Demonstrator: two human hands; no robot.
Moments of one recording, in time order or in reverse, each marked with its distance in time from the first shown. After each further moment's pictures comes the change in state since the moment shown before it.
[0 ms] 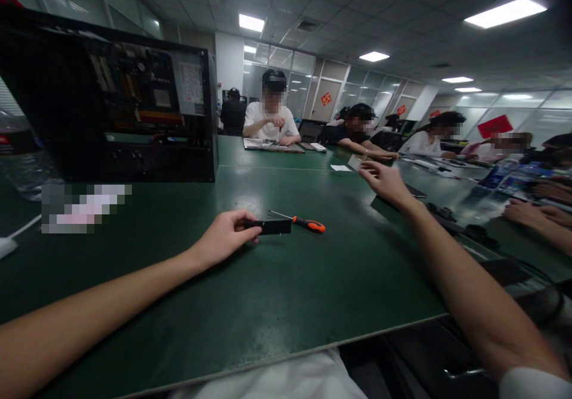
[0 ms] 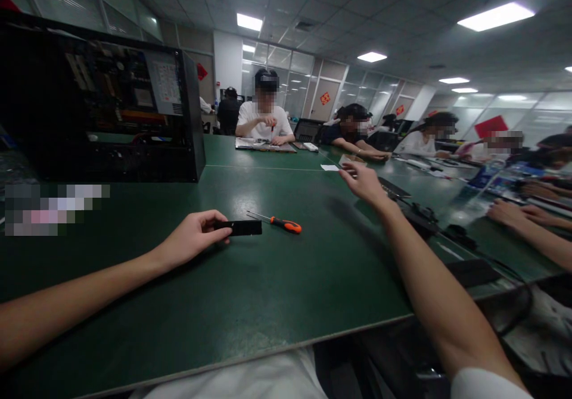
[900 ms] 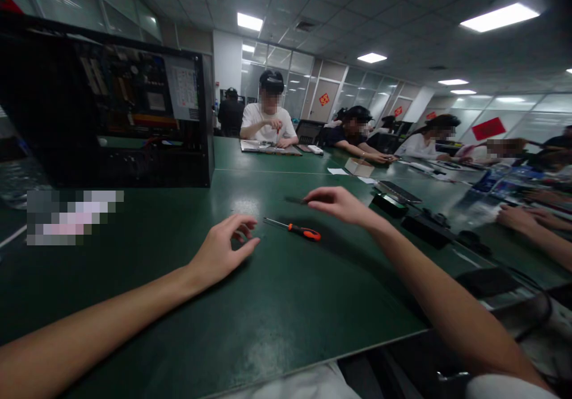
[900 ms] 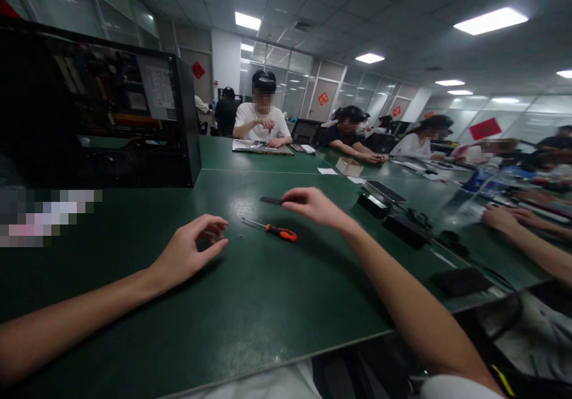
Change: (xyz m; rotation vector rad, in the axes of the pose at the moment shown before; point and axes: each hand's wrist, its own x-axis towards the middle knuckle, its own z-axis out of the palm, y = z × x) left_hand -0.006 0.002 0.009 0.308 0.204 0.323; right_hand -0.033 -0.110 0.015 0.444 -0.564 -0.201
